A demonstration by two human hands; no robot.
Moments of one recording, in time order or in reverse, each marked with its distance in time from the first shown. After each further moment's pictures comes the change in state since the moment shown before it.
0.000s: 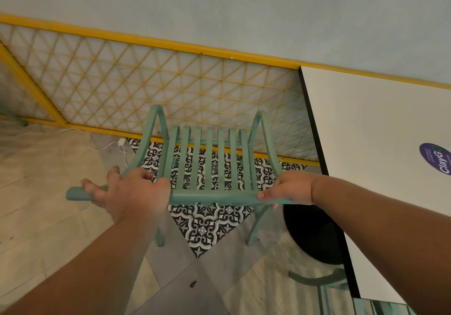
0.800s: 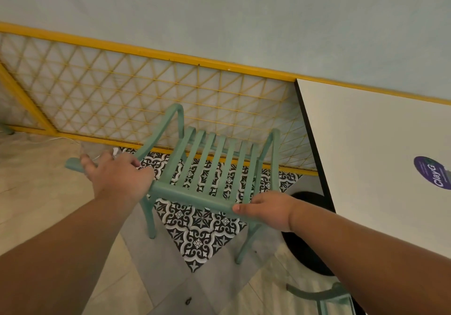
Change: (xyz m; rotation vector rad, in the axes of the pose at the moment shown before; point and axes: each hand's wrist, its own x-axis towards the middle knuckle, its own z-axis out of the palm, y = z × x) left_hand 0.085 0.005 -0.022 -0.031 0.083 0.274; right_hand 0.008 -0.046 0.024 0.069 0.039 0.008
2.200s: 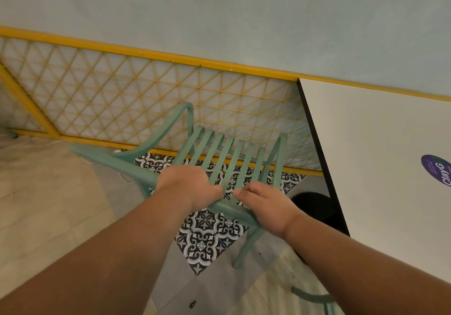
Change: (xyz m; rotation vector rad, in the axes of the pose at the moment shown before) left_hand -0.050 0.109 -0.021 0.268 -0.376 0.473; right_hand -0.005 -0.023 0.016 0.434 0.281 -0.062
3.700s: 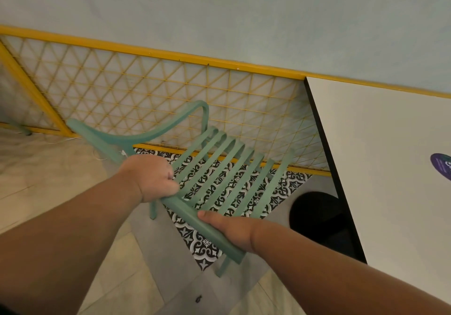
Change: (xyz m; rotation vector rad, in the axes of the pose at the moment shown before) left_hand -0.003 -0.106 0.005 0.131 -0.011 0.176; right_hand -0.011 -0.030 0.063 0.049 -0.500 0.315
